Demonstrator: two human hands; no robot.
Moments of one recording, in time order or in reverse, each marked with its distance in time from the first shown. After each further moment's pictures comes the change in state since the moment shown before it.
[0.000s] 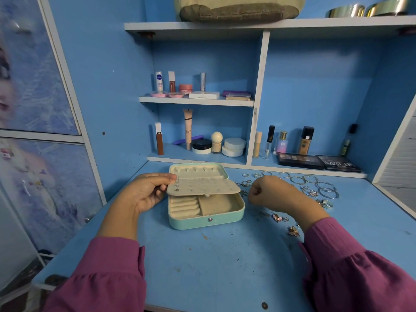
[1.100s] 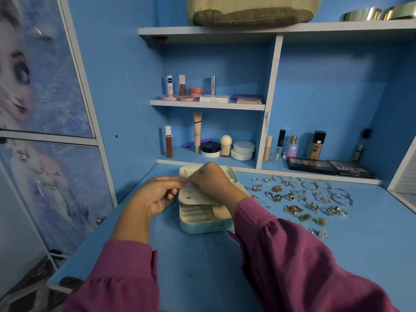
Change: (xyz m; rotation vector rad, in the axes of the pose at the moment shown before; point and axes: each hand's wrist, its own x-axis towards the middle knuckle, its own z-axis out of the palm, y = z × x) left_hand 0.006 -0.002 -0.003 0.019 -0.001 0.021; right_hand 0.068 -0.136 0.043 0.571 0.071 -0.014
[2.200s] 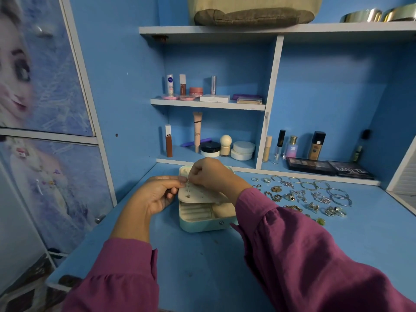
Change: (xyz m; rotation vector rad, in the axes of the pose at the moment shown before) left_hand 0.001 -0.001 -0.001 -0.003 -0.010 -0.003; right_hand -0.005 -0.011 -0.021 -0.297 -0.103 -0.239
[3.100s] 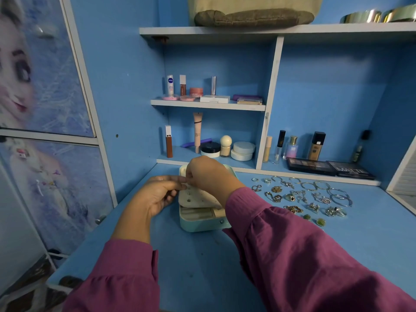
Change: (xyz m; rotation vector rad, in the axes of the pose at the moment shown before) left_hand 0.007 -0.004 -0.004 0.121 0.004 0.058; right_hand 0.019 -0.023 0.003 -0.541 -0.100 -0.057
